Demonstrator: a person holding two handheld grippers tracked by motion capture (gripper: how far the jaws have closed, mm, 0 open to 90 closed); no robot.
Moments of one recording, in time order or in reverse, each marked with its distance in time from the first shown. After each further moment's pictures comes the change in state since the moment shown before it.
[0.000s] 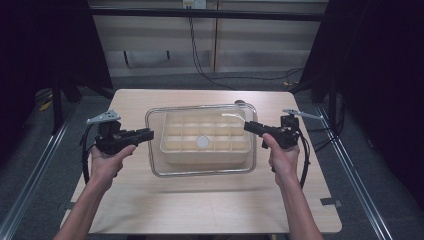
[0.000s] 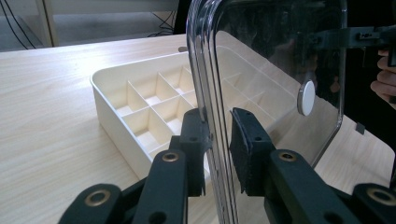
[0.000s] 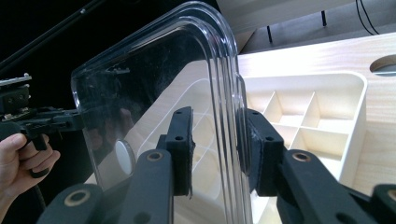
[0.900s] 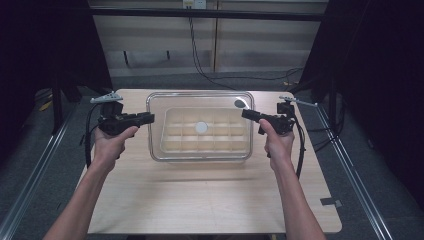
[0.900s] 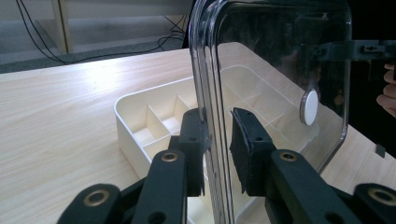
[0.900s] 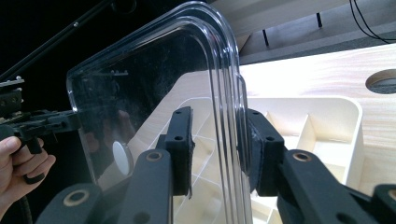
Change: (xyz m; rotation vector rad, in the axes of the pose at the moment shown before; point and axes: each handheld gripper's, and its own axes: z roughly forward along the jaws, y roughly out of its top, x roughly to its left) left arm 0.020 0.035 0.018 0.003 0.043 -0.018; right arm -0.016 0.026 0.025 -0.012 -0.009 0.044
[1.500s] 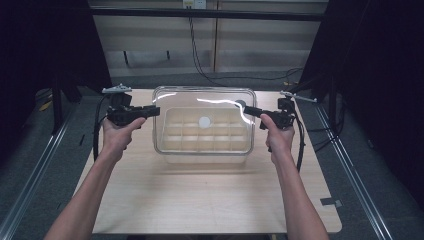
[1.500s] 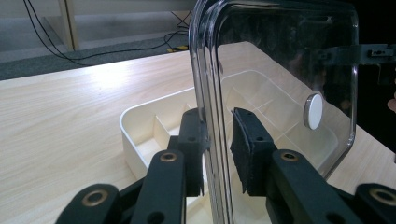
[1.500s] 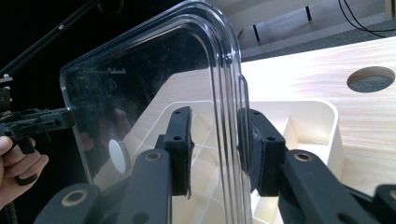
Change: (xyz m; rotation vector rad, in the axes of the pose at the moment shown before) left arm 0.008 0.016 0.025 0.021 0.023 -0.006; right arm -0.021 0.010 0.010 0.009 -0.034 0.031
